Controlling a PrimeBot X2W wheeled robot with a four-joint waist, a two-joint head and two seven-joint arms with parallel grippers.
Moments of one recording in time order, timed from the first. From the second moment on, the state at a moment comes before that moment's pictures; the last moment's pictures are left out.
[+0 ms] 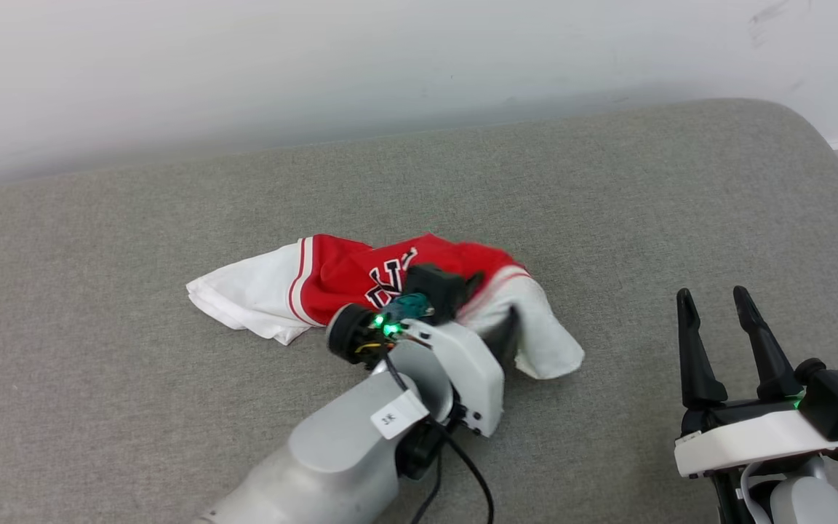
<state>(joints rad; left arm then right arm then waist) -0.74 0.10 -1.03 0.64 -0.87 0.12 -0.20 -0.10 -0.05 -0.02 0.12 0.22 0.13 -0.26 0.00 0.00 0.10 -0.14</state>
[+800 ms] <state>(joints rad) -0.62 0.31 -0.73 0.41 -0.65 0.08 -0.26 -0.05 -0.05 -0.07 0.14 0.21 0.13 -0.26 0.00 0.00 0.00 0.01</state>
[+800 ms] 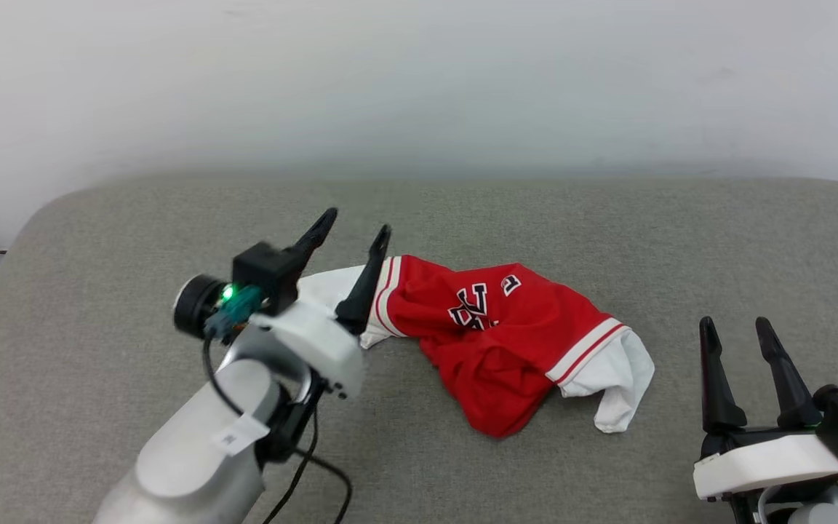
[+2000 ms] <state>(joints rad) 0.05 0.17 -0.11 0.03 -0.27 -0.12 -0.26 -0.01 -0.05 -0.05 0.14 0.19 0.13 -0.26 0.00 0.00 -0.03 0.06</state>
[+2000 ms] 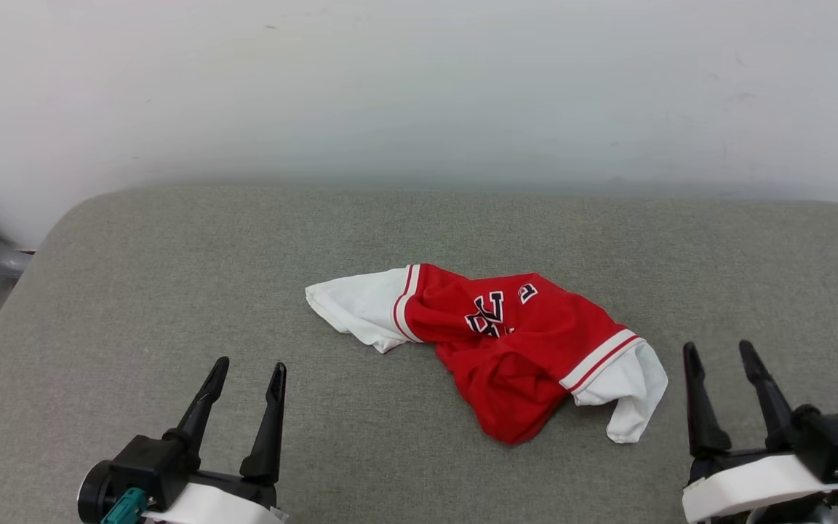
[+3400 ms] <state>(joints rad) -0.05 0.15 -0.16 0.06 -0.26 -0.13 -0.26 -0.21 -0.07 -0.02 0.26 0.02 0.13 0.76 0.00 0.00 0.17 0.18</state>
